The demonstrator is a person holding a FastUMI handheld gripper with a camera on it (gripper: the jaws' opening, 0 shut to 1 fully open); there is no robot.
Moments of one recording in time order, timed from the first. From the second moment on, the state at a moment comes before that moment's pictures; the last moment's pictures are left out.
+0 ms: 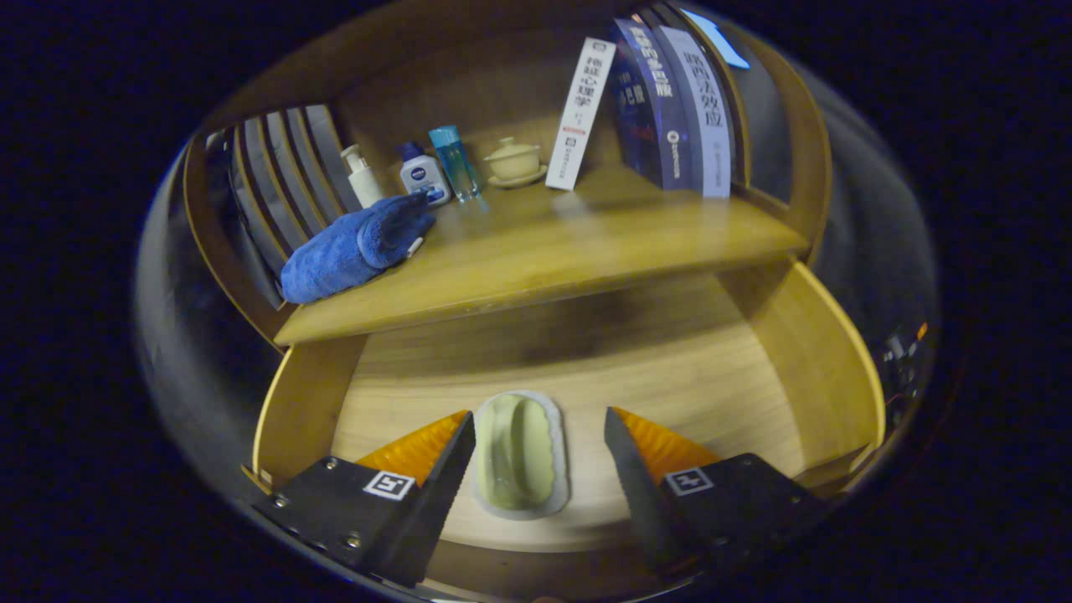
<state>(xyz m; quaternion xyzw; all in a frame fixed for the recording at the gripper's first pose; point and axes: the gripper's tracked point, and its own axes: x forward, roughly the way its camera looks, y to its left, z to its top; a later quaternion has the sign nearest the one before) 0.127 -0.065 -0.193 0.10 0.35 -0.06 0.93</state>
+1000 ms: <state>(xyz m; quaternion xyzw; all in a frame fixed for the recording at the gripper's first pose) 0.127 -0.039 -0.223 0.01 0.41 -0.04 0.91</state>
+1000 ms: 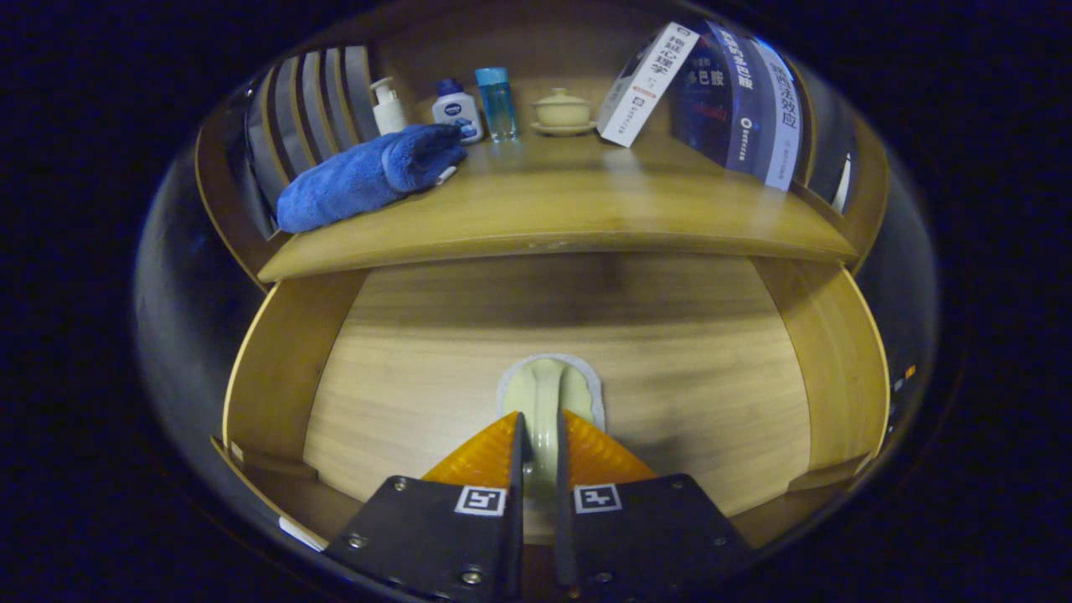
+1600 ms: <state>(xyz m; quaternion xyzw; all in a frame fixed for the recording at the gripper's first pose) 0.128 -0.030 -0.152 0.04 0.31 -0.02 0.95</state>
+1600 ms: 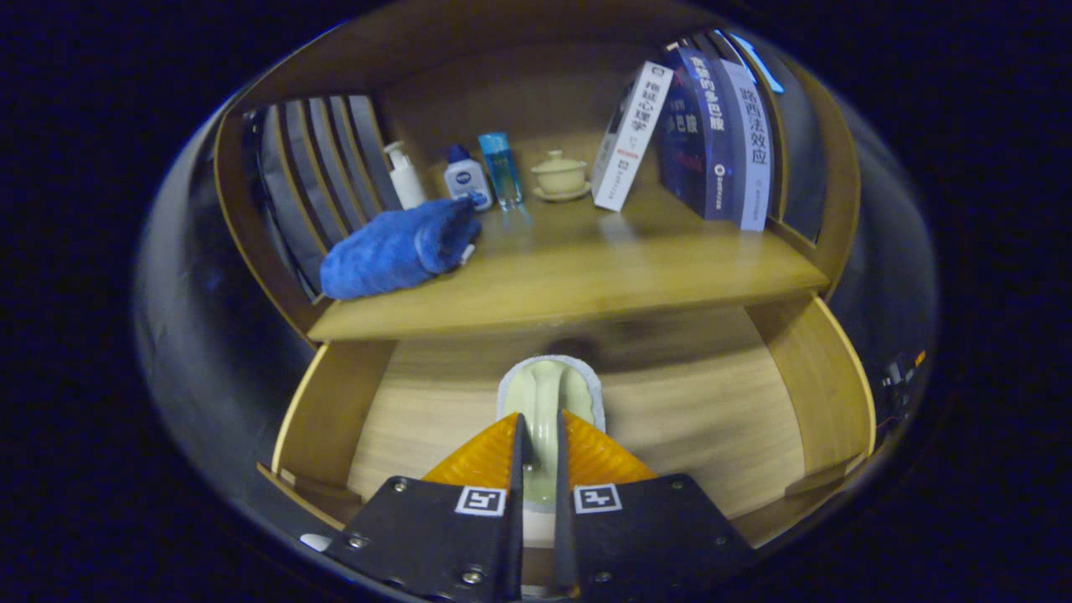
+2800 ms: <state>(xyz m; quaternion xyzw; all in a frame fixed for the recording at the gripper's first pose) 0.039 0.000 0.111 -0.02 -0.06 -0.02 1.00</state>
